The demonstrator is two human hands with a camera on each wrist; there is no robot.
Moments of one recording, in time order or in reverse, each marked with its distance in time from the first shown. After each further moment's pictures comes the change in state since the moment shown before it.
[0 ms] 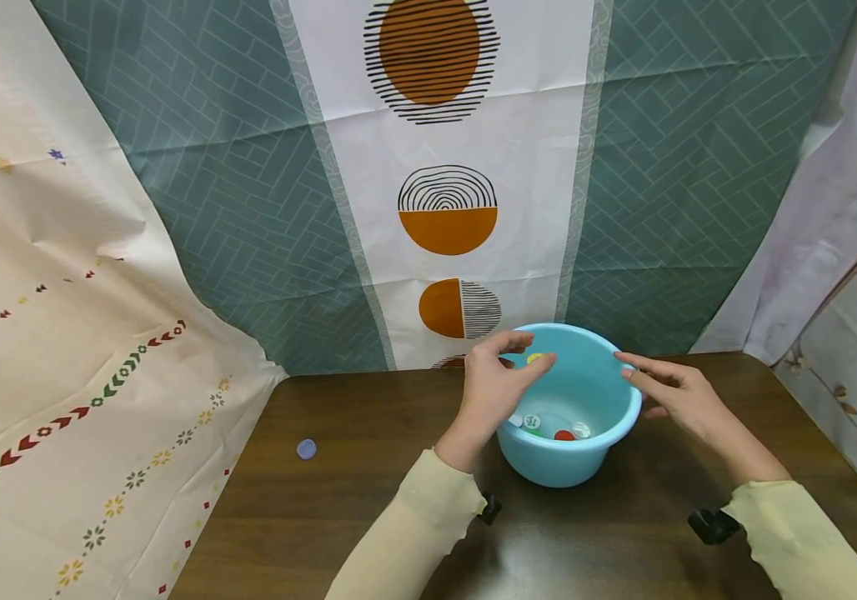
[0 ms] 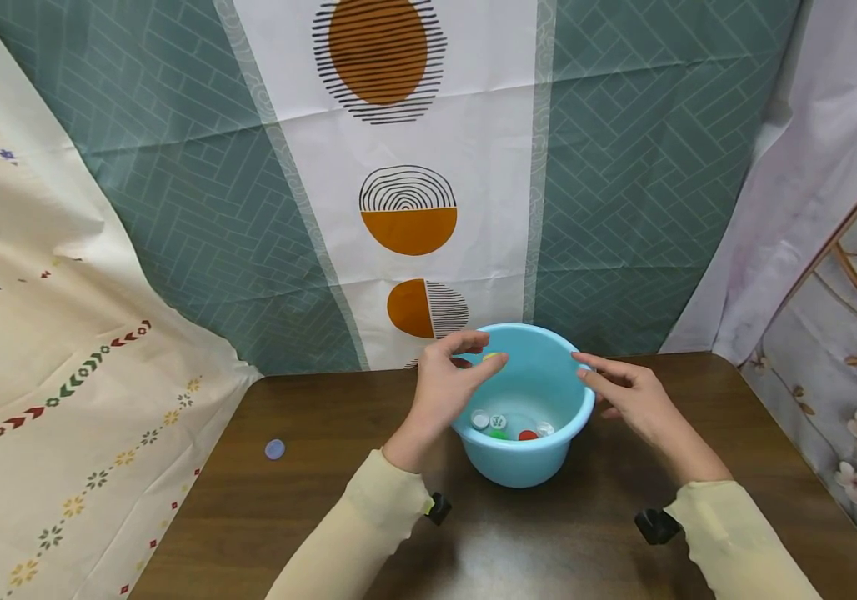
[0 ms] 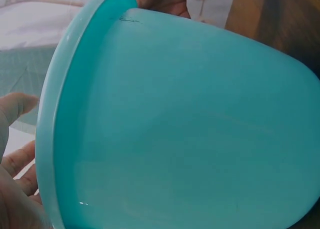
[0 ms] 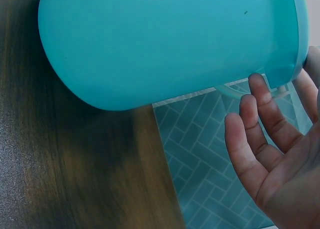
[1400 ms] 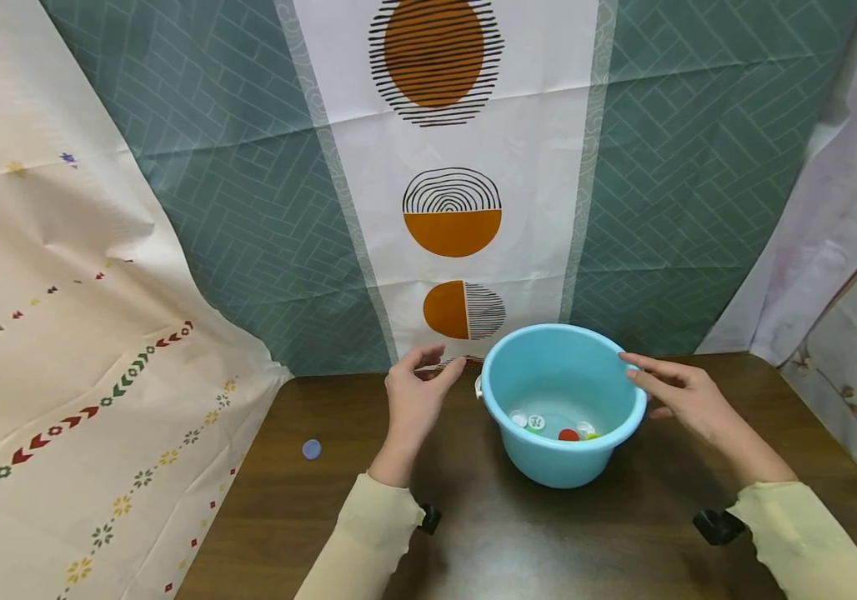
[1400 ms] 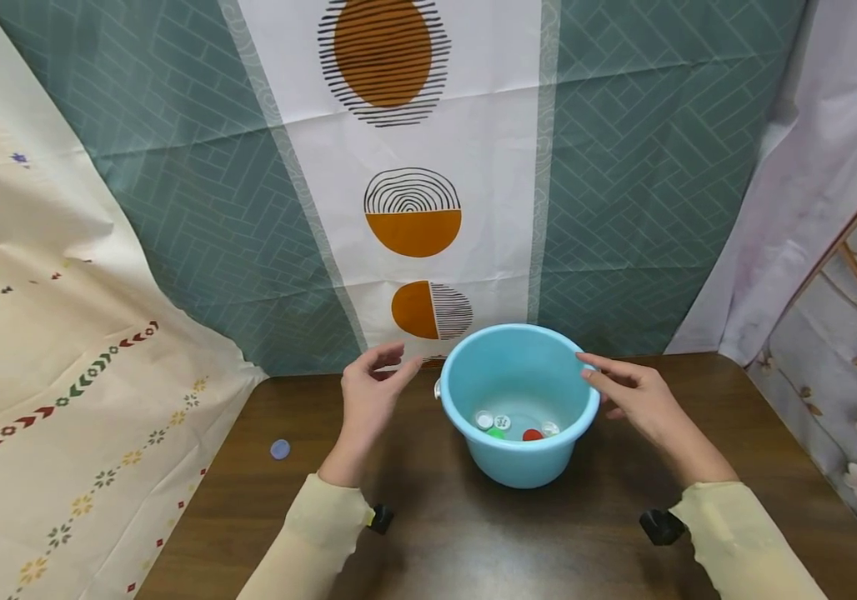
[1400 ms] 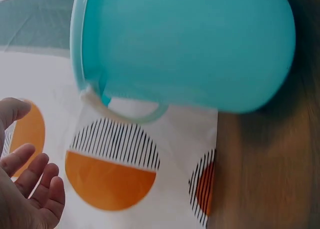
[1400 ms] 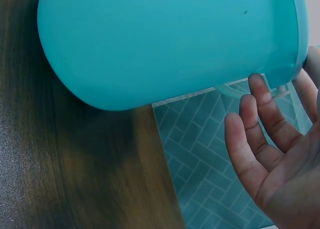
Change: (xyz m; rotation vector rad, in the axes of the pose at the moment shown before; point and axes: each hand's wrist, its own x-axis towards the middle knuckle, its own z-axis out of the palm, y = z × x) left_hand -0.016 -0.049 -0.087 0.043 0.251 -0.029; right_hand -0.001 -0.003 0.001 -0.022 0.007 0.010
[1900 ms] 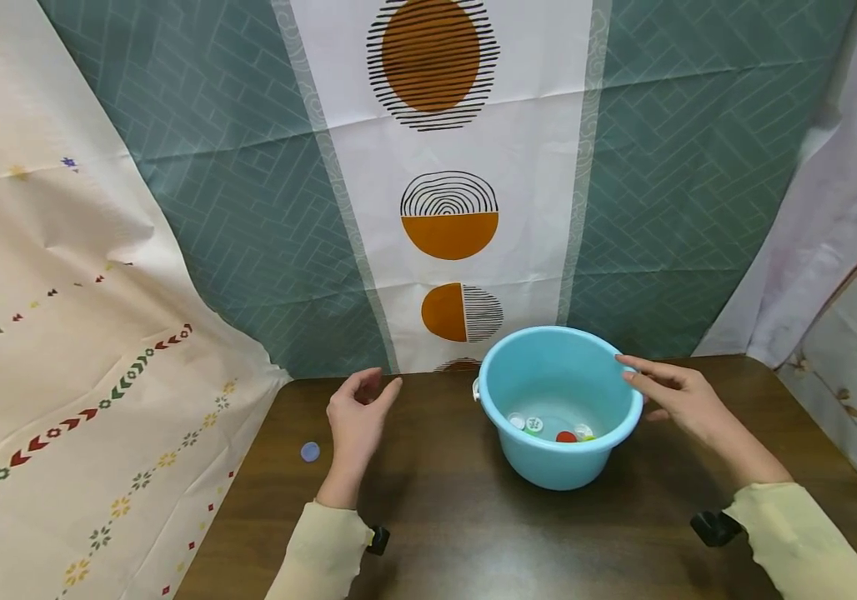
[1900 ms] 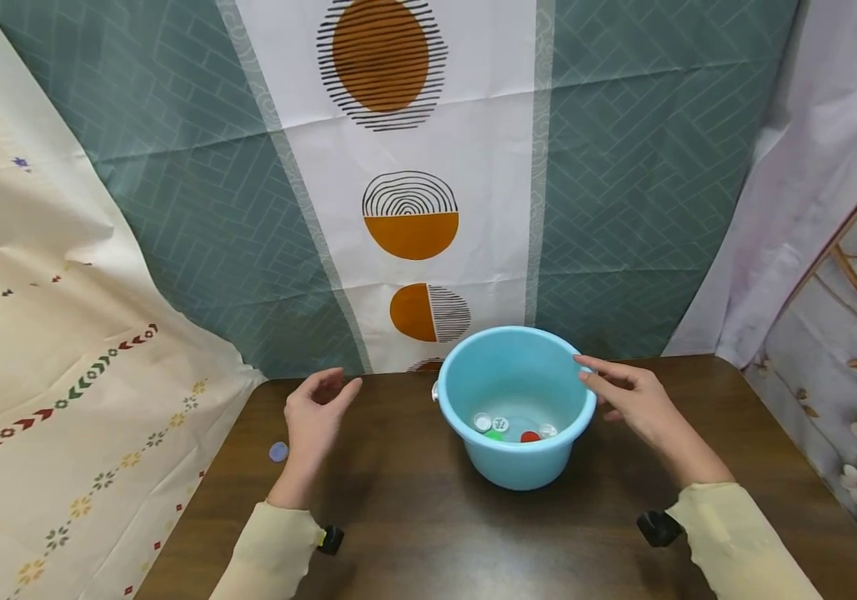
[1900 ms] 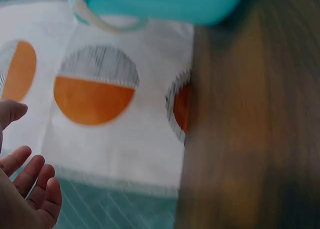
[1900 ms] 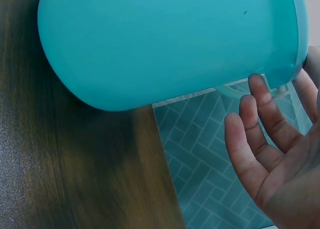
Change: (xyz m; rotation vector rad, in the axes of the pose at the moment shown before) left_hand -0.008 -0.043 -0.069 0.133 0.143 -0.080; right_hand 0.000 0.001 -0.001 0.022 -0.001 -0.010
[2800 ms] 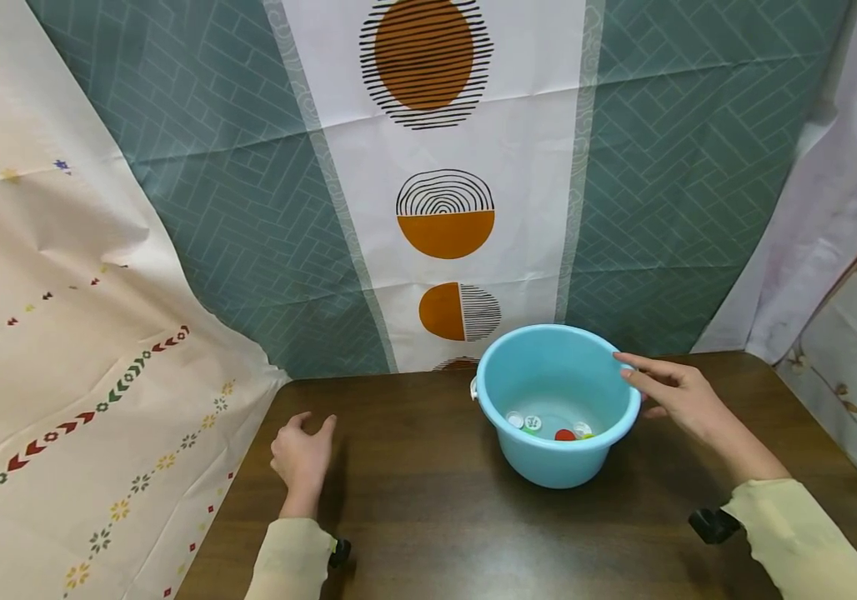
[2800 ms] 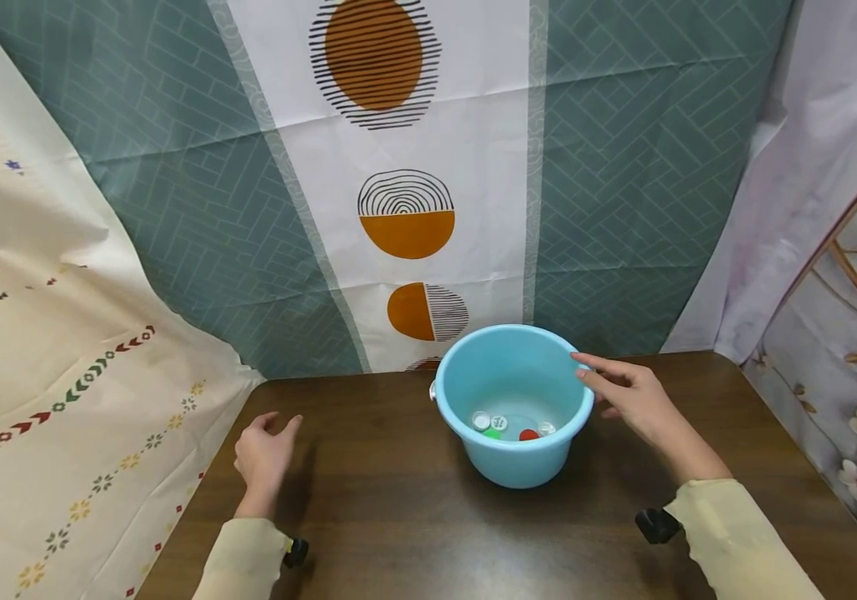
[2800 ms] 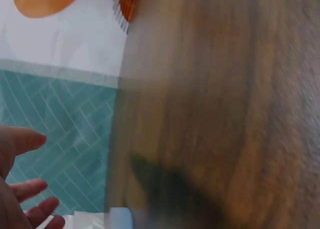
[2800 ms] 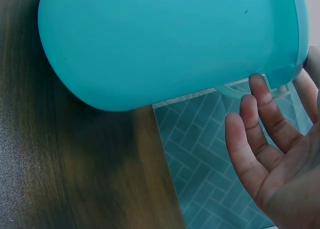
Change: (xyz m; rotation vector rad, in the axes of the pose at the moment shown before) left_hand 0.003 -0.089 -0.064 0.519 0.131 -0.325; right_hand 0.001 0.001 0.000 0.001 -0.002 -0.003
